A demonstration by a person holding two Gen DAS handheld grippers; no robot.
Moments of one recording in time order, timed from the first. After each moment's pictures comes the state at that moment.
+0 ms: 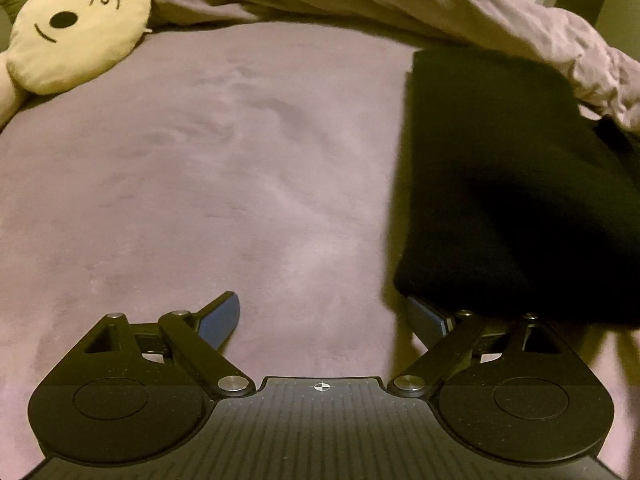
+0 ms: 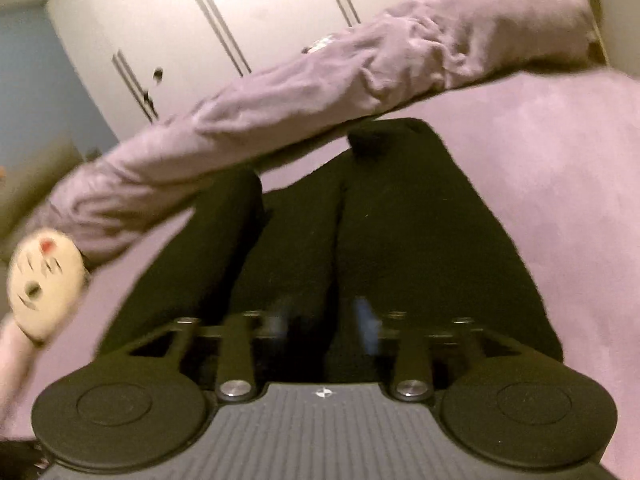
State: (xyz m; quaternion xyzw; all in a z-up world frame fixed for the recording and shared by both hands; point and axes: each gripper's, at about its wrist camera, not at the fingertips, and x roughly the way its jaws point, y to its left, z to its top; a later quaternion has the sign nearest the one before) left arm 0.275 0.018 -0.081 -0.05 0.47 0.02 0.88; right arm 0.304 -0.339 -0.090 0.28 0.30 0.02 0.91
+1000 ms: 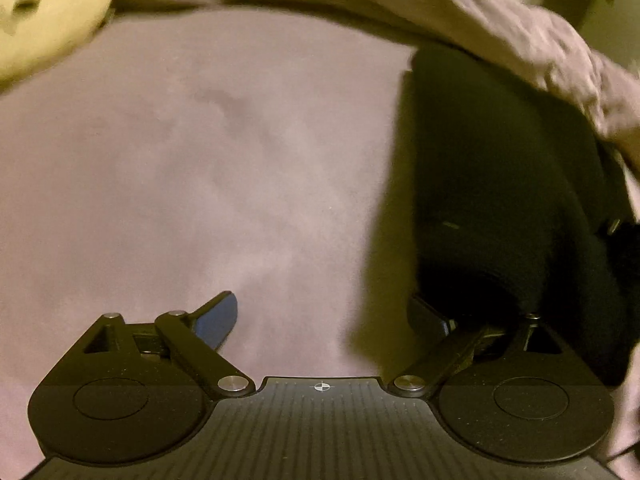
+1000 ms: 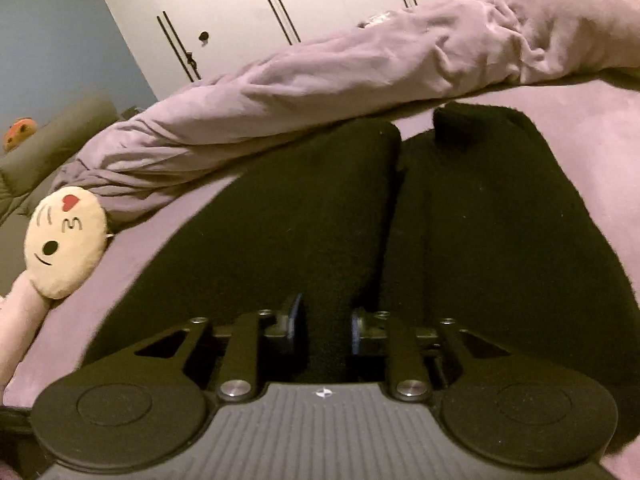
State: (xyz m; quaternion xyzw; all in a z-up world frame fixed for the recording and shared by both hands) left arm 0.297 -0.009 -0.079 -0.06 0.48 -0.03 0.87; right arm 0.355 -0.297 -0.090 0.20 0.33 0.09 0.92
